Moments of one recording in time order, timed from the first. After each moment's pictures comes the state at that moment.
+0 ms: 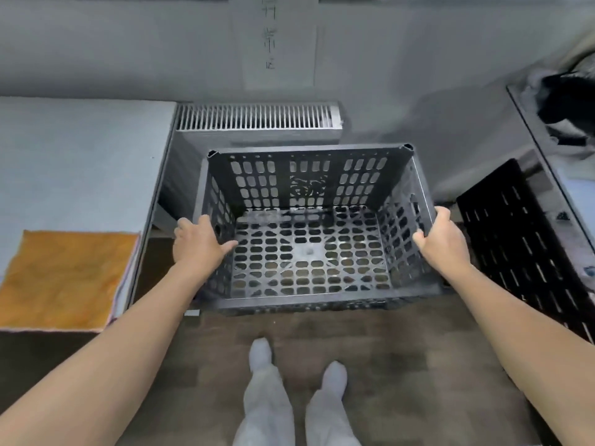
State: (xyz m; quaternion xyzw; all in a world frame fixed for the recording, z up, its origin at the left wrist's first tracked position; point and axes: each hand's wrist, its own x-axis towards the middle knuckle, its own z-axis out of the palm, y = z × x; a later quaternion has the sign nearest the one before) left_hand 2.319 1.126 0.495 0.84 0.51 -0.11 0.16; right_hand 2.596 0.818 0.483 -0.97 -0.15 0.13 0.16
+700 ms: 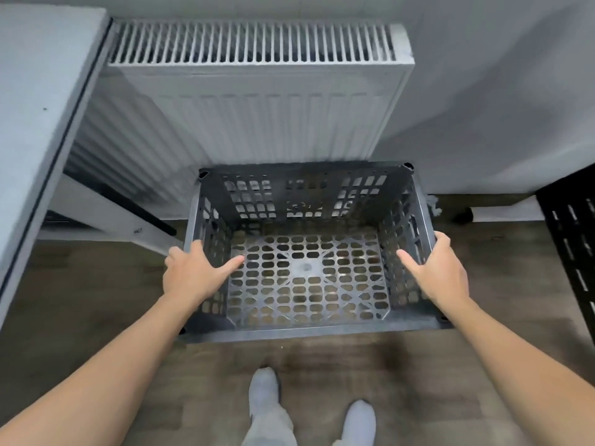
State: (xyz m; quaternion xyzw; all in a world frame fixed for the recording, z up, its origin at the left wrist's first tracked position) left_hand 2.352 1.200 0.257 0.77 0.57 -0.19 0.20; right_hand 2.618 0.904 0.233 -0.96 -0.12 0.19 0.17
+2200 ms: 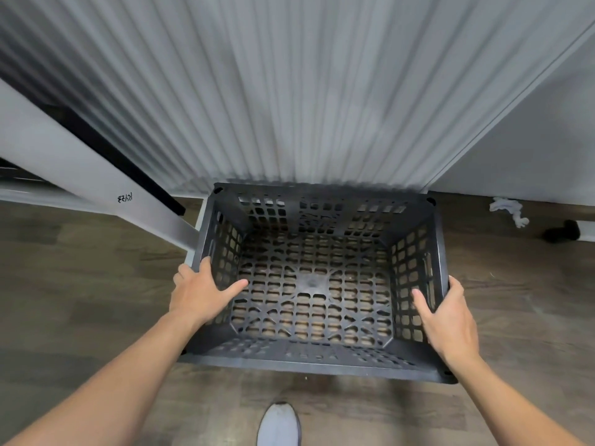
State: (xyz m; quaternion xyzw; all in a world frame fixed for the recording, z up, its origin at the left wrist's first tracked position) left_hand 2.290 1.255 0.045 0.75 0.58 -0.22 0.24; right_hand 2.551 0.960 0.021 -0.96 -0.09 0.22 0.17
